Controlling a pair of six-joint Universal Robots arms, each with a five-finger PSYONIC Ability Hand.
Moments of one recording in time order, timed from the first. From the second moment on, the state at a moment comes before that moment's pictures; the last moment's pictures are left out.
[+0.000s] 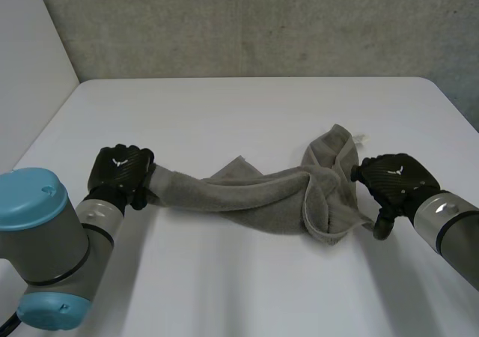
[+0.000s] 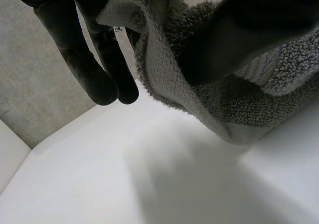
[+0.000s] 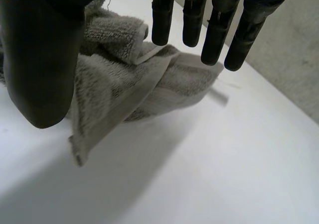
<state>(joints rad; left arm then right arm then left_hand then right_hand) 4.32 -1.92 -1.87 3.62 -1.64 3.41 1.79 -1.38 1.80 0.02 1.38 2.66 1.03 1.49 1.53 1.52 1.52 0.35 0.35 0.35 0.33 0.13</state>
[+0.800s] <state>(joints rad) 4.44 -1.52 -1.42 3.23 -1.64 3.41 1.76 -1.46 1.10 0.43 1.30 2.57 1.03 1.49 1.53 1.52 1.52 1.32 1.31 1.33 1.33 1.16</state>
